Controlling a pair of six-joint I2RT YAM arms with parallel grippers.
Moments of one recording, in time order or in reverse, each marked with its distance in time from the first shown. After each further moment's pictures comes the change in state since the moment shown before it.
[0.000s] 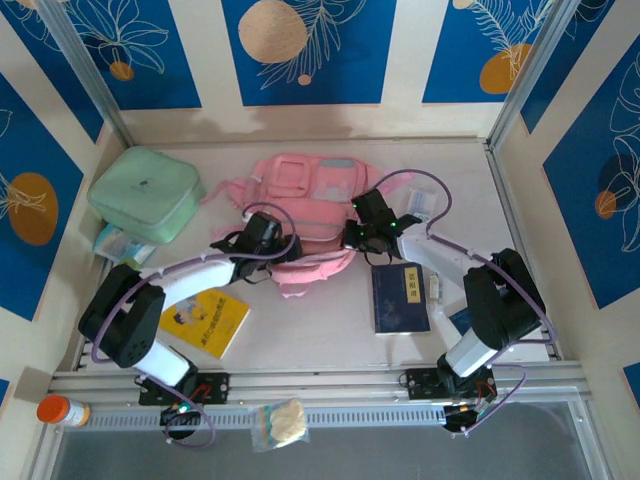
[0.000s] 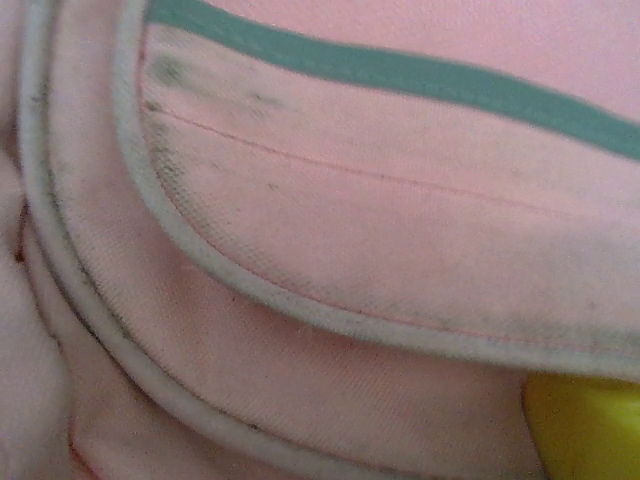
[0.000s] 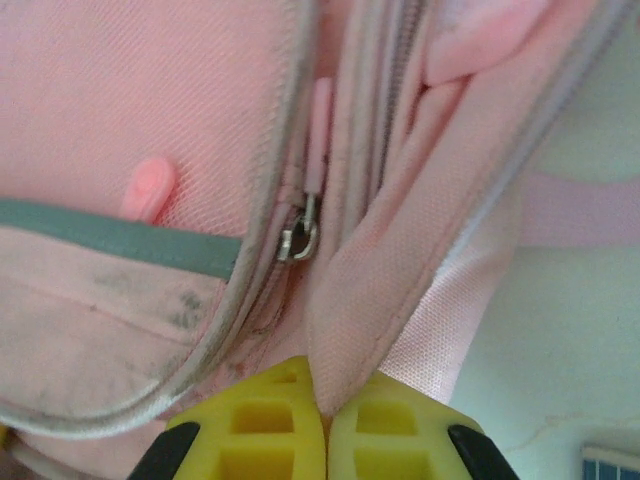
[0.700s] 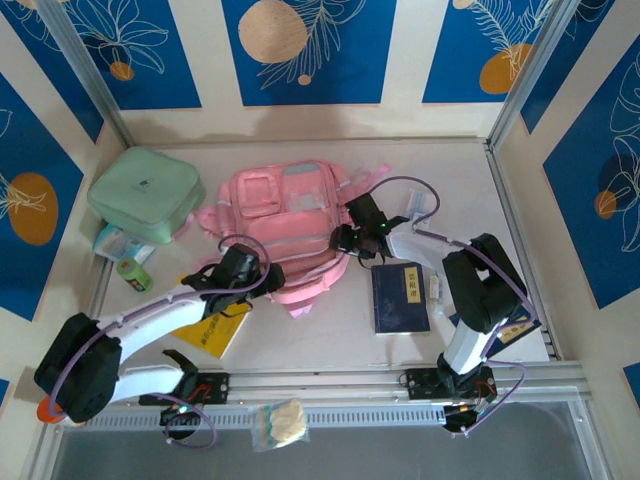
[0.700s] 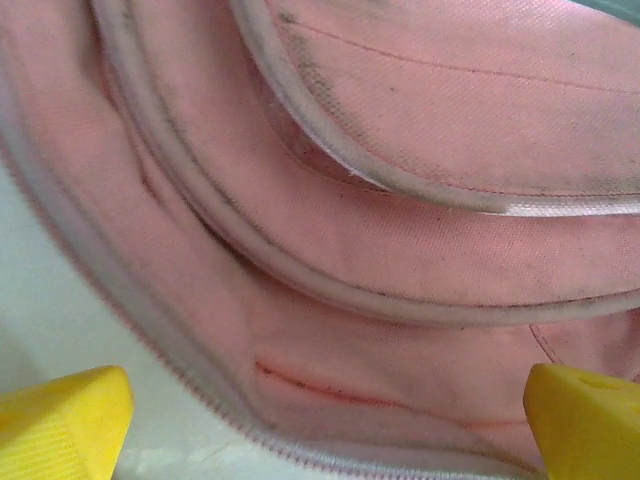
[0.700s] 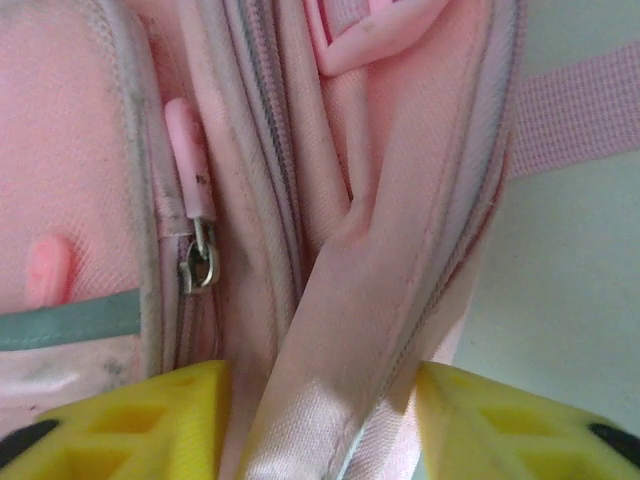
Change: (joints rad) left arm -0.027 -0.330 -0.316 -0.069 0.093 -0.190; right arm -0.019 0.143 0.012 0.074 -0.048 0.026
